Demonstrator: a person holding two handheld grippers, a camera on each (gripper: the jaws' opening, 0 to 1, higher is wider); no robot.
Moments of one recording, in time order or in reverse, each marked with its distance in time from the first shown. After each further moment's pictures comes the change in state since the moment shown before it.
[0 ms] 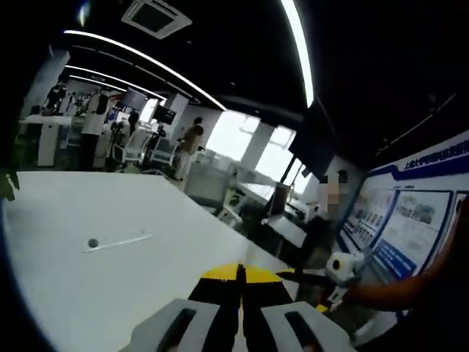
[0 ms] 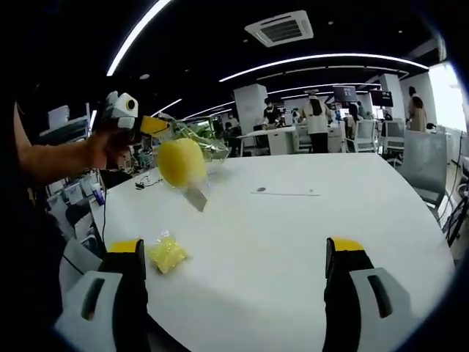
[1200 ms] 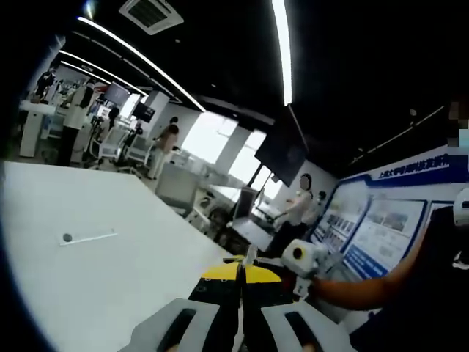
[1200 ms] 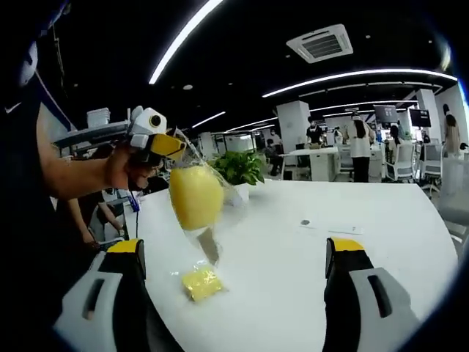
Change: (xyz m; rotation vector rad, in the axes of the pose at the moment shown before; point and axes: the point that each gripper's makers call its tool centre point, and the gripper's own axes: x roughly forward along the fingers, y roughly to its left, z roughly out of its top) left arm -0.028 -0.065 0.004 -0.050 -0.015 -0.173; right arm 0.022 0.066 0.070 -0.080 -0.110 0.263
